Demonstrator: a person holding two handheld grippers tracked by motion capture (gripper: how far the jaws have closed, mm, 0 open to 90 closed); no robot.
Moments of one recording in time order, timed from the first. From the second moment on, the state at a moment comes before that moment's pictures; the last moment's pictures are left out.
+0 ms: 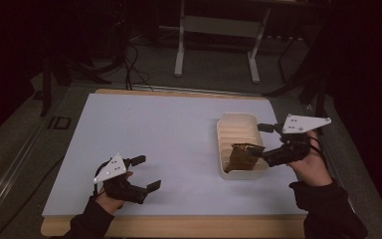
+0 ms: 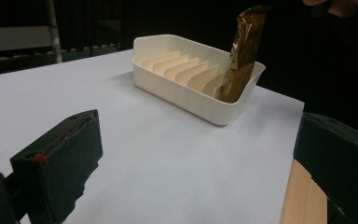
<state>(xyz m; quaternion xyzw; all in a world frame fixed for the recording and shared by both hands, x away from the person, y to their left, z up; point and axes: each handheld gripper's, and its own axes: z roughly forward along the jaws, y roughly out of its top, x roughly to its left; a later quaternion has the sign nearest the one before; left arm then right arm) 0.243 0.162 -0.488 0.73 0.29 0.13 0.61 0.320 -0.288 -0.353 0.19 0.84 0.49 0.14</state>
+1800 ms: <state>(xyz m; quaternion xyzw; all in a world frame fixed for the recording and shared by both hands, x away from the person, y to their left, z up) 0.240 0.163 -0.489 0.73 0.29 0.13 0.61 0.229 -0.249 -0.459 0.21 0.84 0.49 0.09</state>
